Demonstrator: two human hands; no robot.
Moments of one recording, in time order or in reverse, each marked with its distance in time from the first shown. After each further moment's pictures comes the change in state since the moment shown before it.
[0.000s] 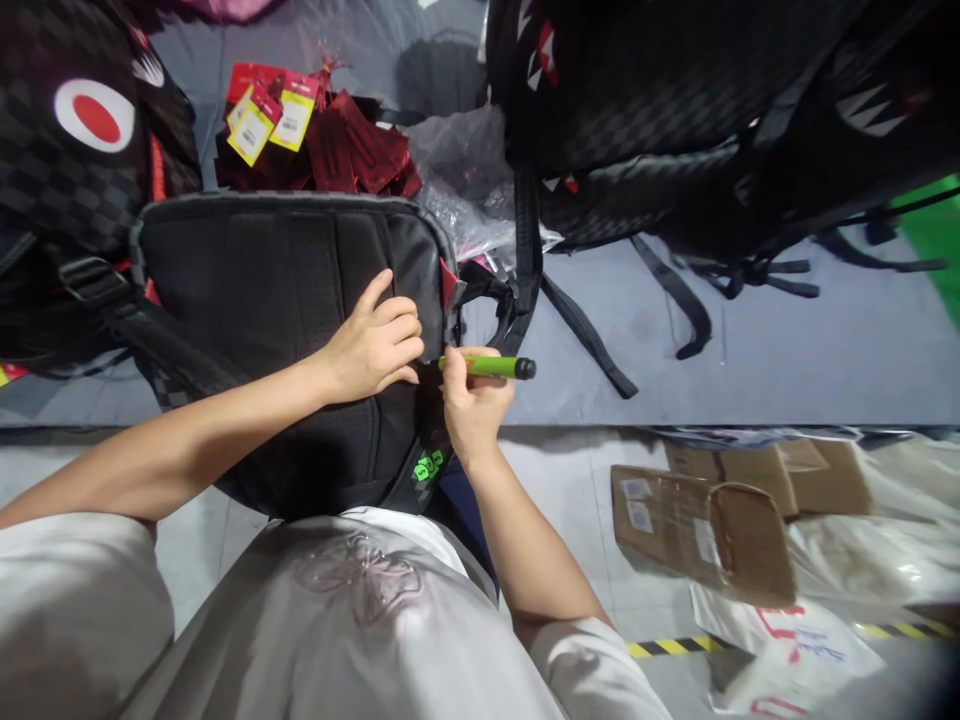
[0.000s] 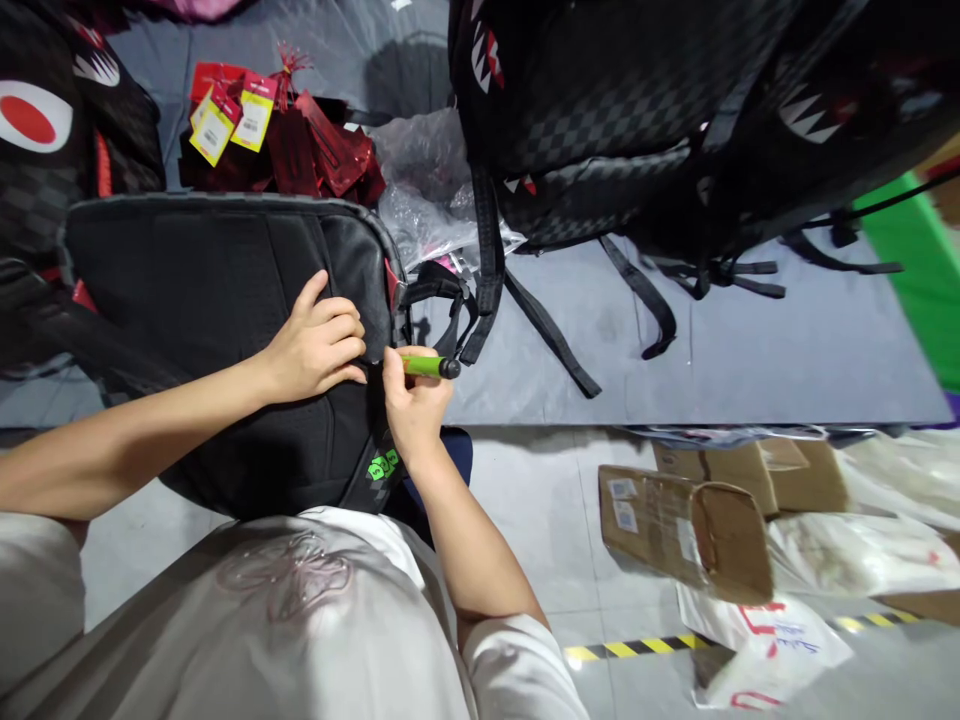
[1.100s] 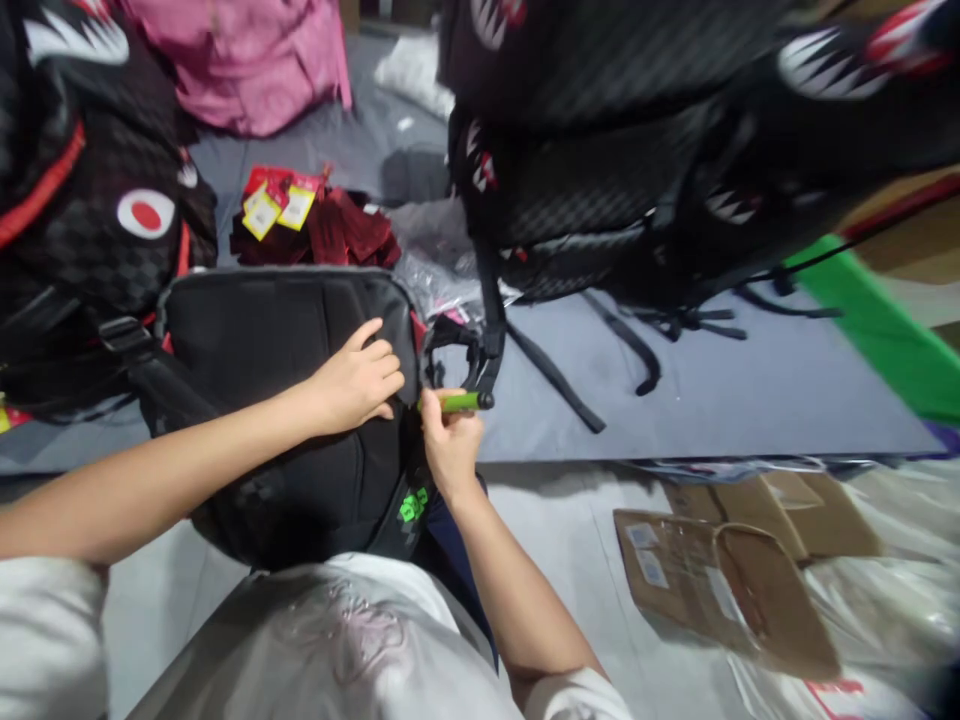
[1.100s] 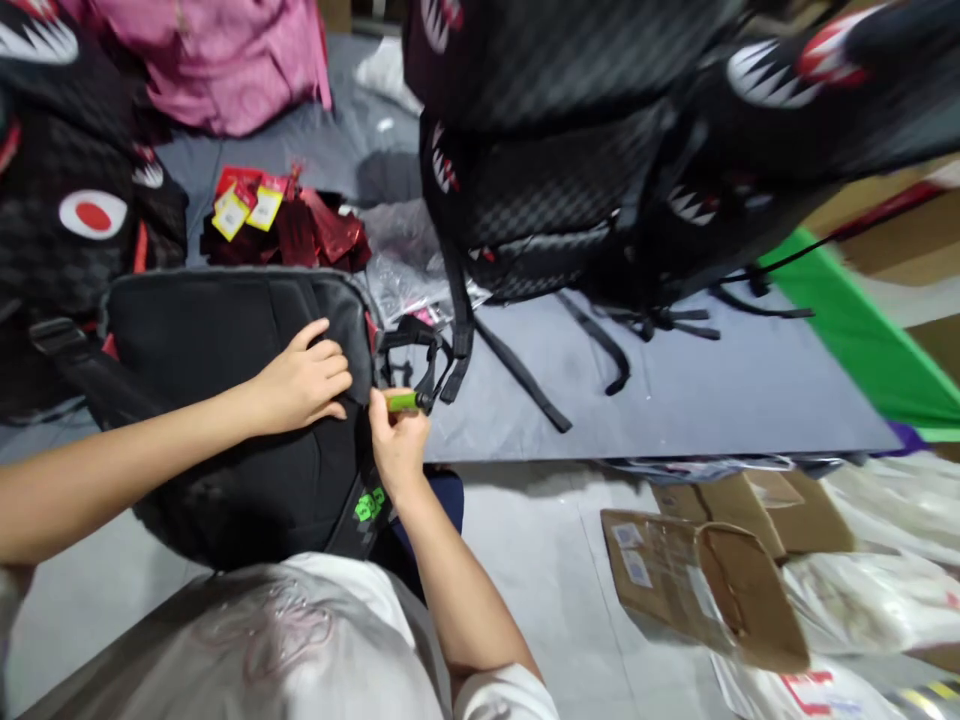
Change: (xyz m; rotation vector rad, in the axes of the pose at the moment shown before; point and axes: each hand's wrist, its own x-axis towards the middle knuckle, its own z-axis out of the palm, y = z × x) left_hand 0.020 0.002 -0.029 0.198 -0.151 0.064; right_hand 0.001 -0.001 -0.006 0.025 -0.033 0.011
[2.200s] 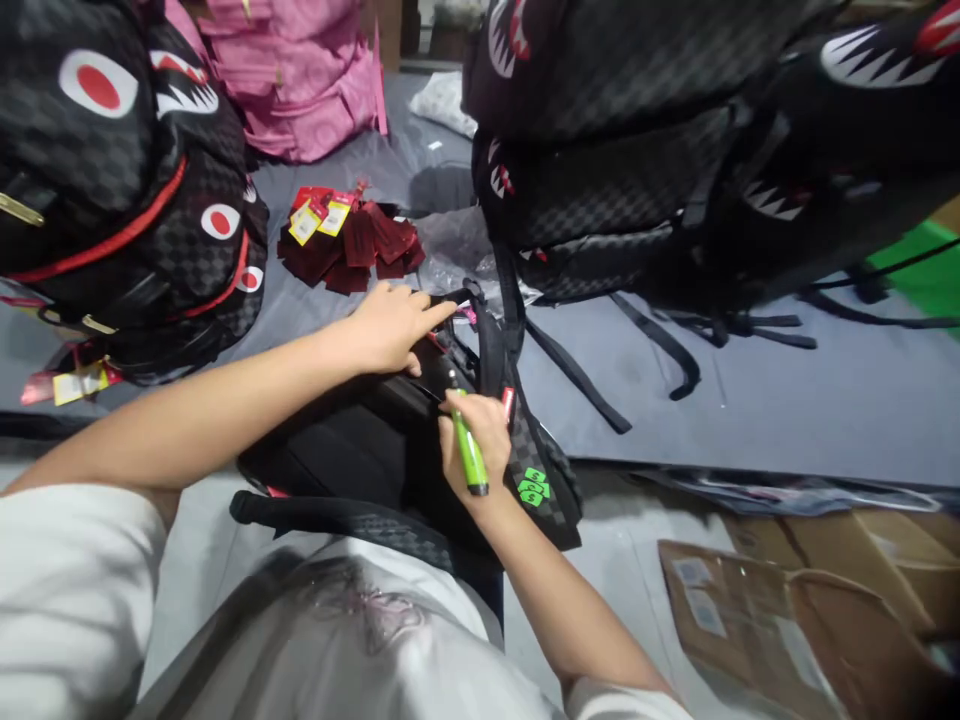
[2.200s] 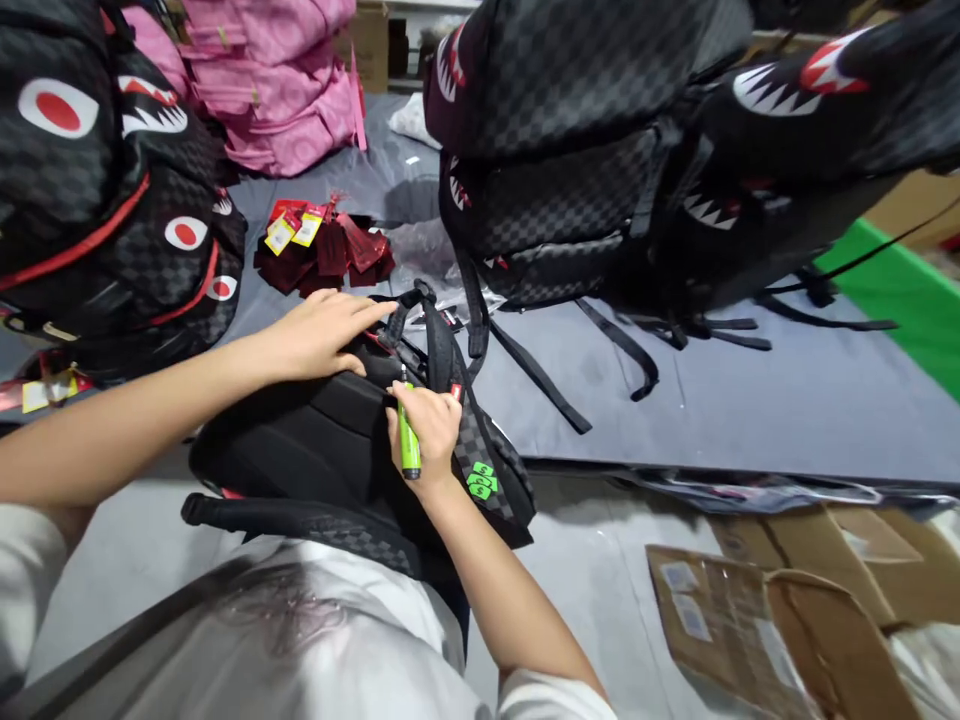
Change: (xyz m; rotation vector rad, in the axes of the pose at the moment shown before) left_hand 0.026 0.010 -0.084 -0.083 -0.235 -0.324; right_hand -0.017 -0.006 -0.043 -0.144 0.056 -0.762
